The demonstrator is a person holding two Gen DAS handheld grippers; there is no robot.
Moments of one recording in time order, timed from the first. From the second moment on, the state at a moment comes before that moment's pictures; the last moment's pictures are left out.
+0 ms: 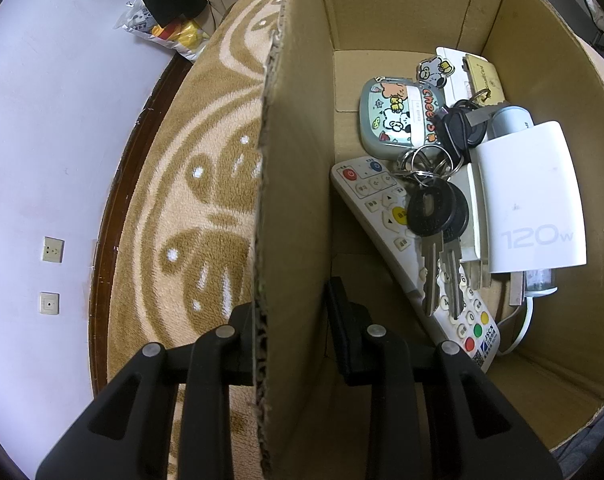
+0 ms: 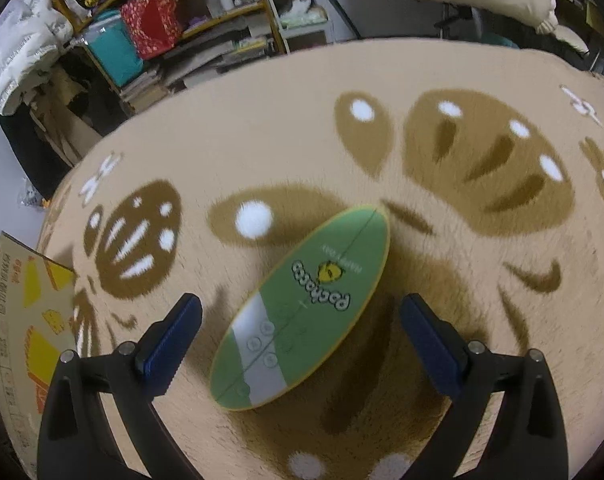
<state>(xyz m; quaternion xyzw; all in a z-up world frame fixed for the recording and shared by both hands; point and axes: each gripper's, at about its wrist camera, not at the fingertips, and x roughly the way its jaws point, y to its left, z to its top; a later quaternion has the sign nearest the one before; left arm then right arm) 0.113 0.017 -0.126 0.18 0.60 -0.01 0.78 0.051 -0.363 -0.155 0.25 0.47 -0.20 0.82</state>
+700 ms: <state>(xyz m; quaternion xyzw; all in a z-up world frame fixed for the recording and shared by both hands) 0.113 0.017 -0.126 0.18 0.60 -0.01 0.78 0.068 -0.352 -0.170 0.22 0.48 -0.22 0.82</state>
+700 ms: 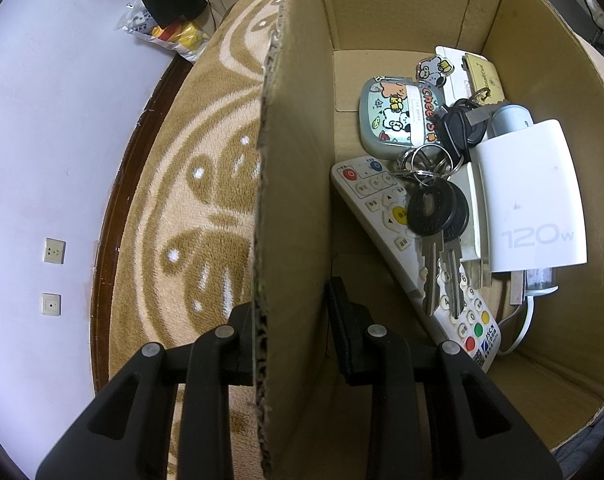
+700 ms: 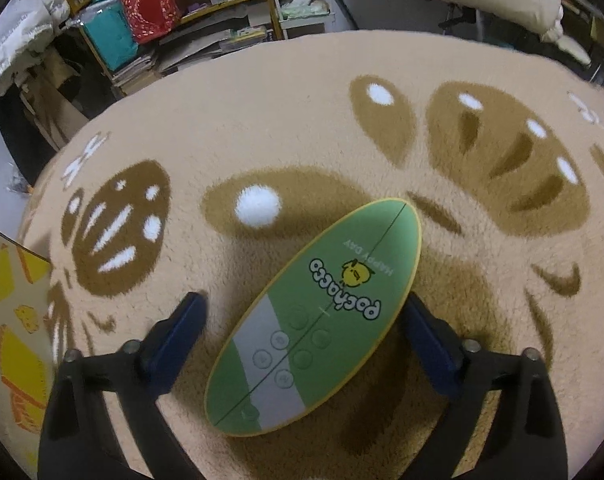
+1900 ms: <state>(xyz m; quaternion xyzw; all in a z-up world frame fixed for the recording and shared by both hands) 0.115 0.019 -0.128 0.18 0.60 -0.01 0.78 0.079 -0.229 -0.055 0.14 0.35 -0.05 0.92</state>
